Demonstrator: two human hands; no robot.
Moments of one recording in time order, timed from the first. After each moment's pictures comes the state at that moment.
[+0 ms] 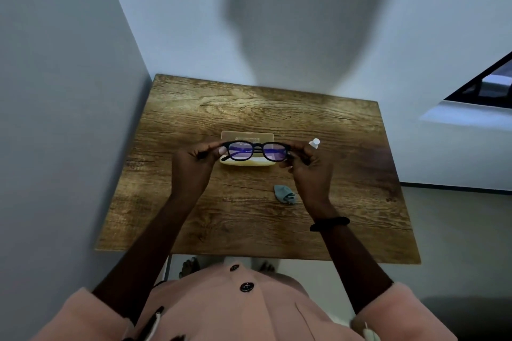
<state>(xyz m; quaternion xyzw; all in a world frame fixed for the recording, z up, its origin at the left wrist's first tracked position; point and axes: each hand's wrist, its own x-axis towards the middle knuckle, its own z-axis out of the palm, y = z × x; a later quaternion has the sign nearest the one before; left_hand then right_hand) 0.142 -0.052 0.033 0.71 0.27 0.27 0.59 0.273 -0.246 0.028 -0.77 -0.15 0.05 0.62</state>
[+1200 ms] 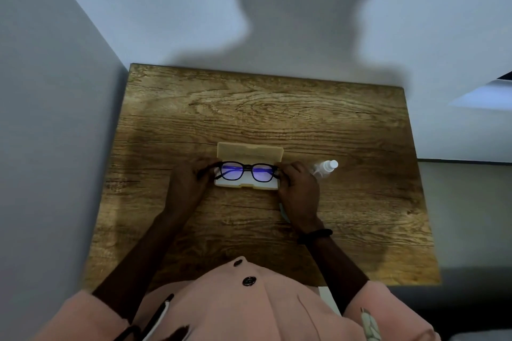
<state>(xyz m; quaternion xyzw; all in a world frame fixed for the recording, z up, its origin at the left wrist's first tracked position) 0.182 -0.001 -0.043 0.83 0.28 0.07 0.48 0.304 -0.217 -0.050 -0.92 -0.23 0.04 0.31</state>
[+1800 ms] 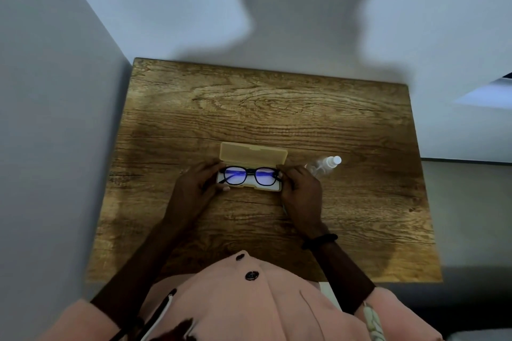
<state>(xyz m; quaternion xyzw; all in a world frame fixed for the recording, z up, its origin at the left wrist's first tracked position) 0.158 -0.005 -0.054 0.89 0.21 -0.01 0.41 0.292 -0.226 -0.050 -0.91 -0.23 0.05 0.33</state>
